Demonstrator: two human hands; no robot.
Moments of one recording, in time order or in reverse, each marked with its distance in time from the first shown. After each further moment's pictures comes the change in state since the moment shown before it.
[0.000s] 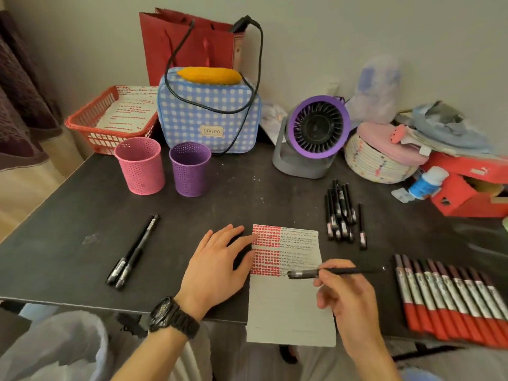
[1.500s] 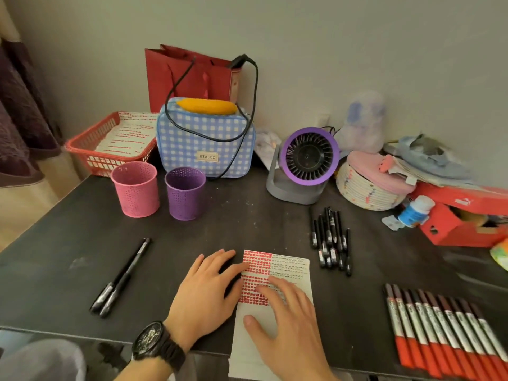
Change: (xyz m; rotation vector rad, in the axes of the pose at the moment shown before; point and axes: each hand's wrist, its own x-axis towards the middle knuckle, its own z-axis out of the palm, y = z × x) left_hand 0.001 -0.002 0.004 0.081 0.028 0.033; right_hand 0.004 0.024 0.051 -1.304 -0.297 -0.143
